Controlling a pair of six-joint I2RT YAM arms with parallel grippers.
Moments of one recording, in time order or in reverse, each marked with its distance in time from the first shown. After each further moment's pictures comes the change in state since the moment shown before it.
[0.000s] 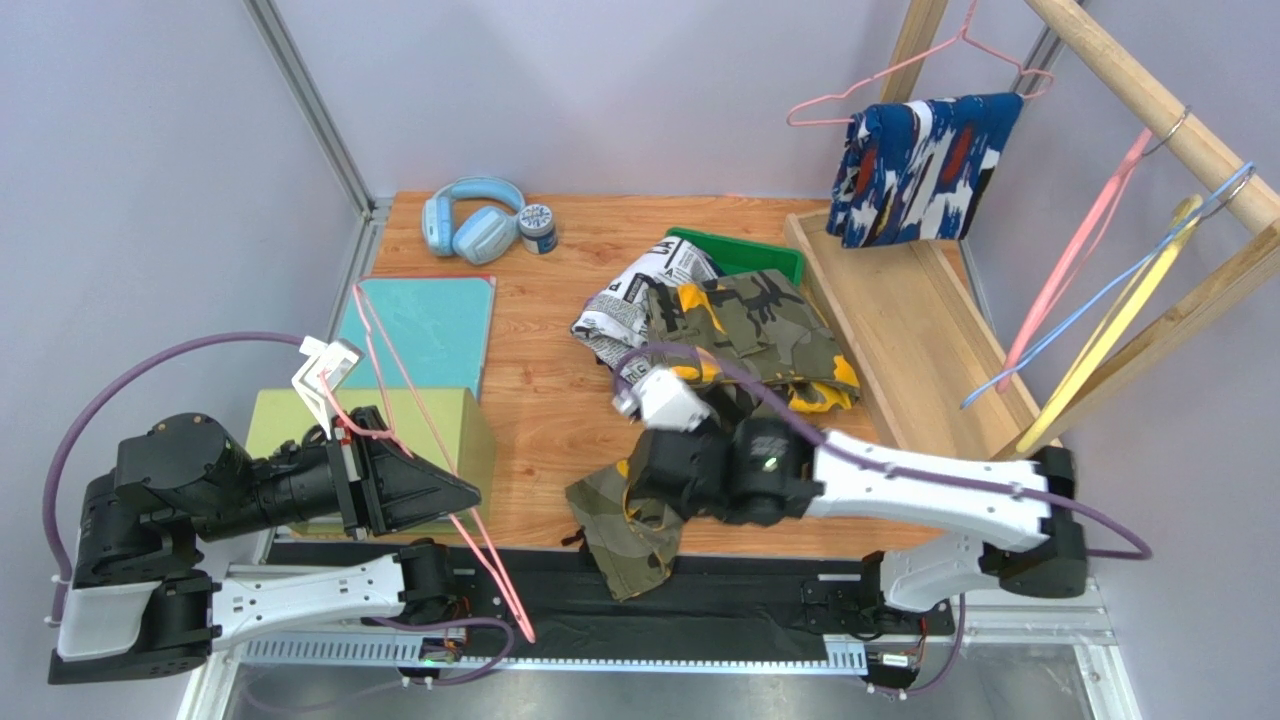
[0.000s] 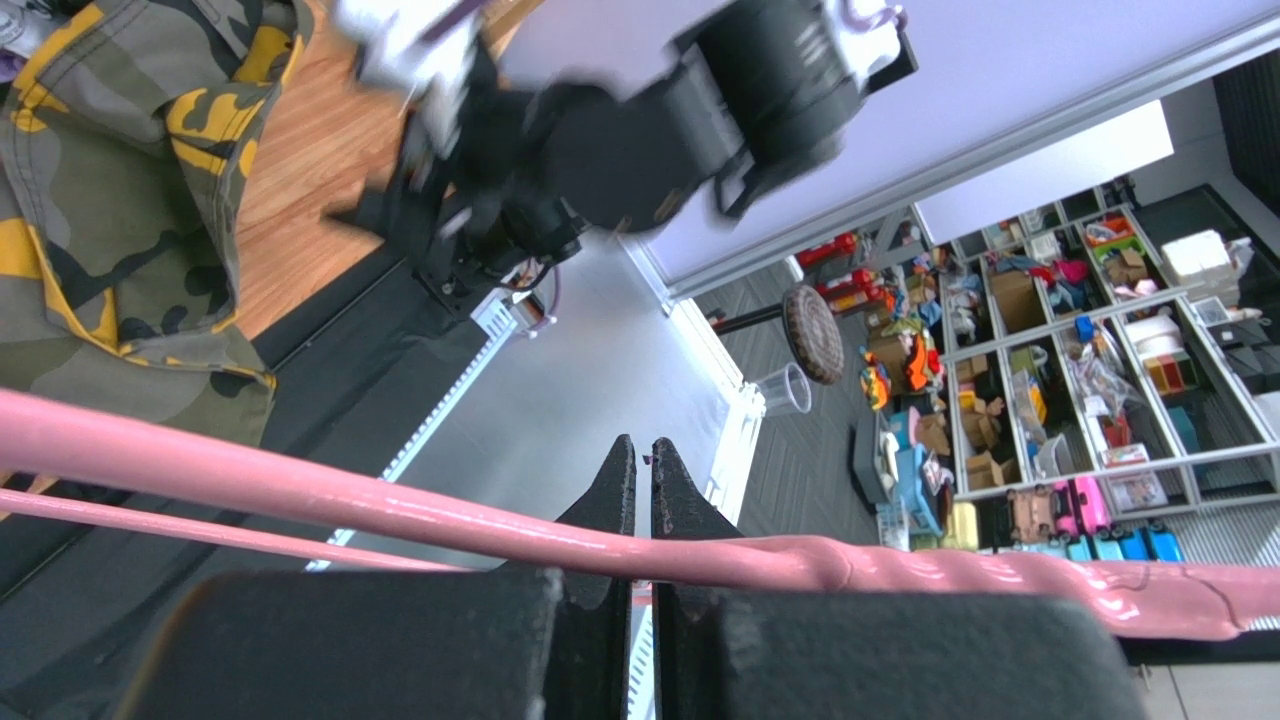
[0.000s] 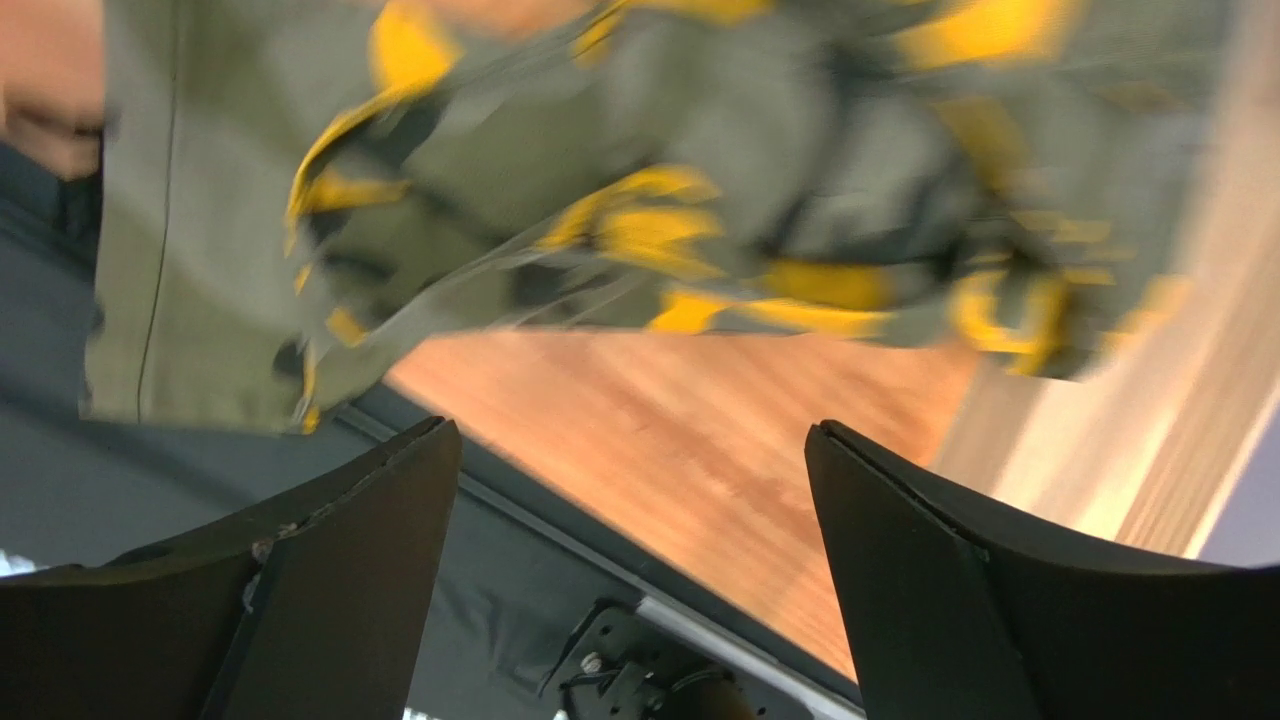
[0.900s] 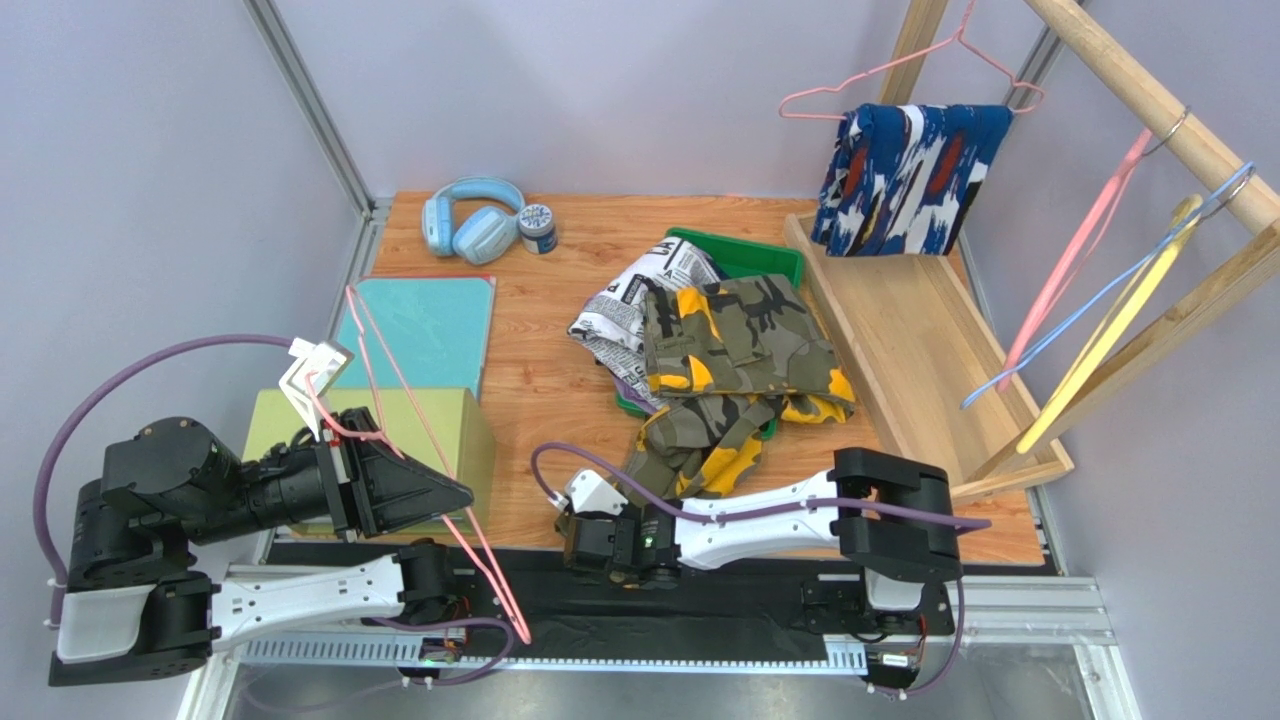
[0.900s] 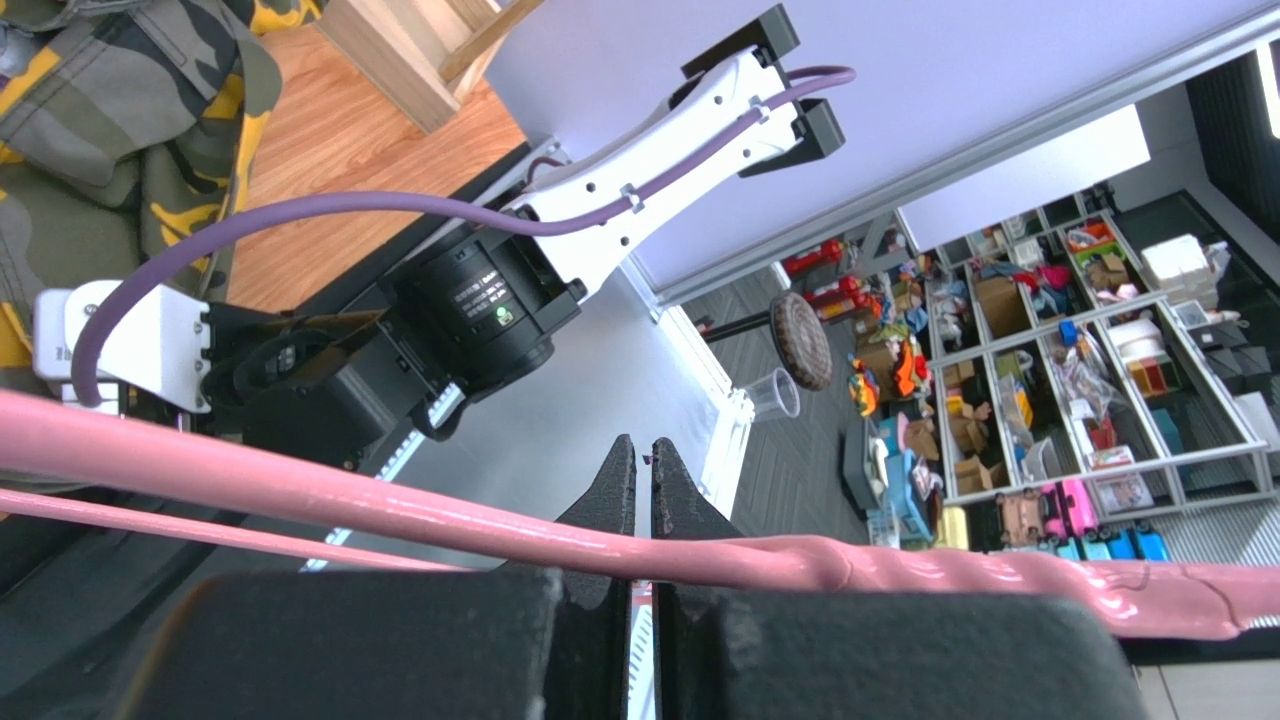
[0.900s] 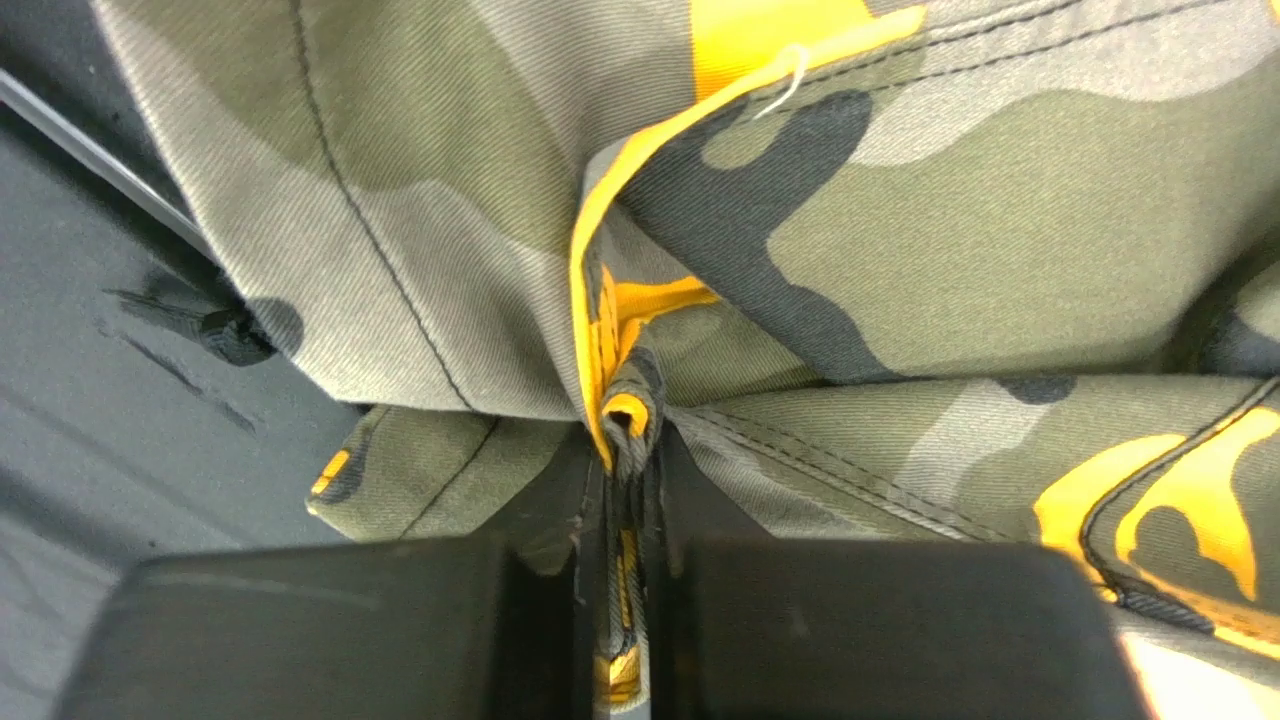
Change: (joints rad) left arm 0.000 -0.020 0.000 0.006 0.000 -0.005; right arm 0.134 0.410 -0.362 0.686 -0.228 0.037
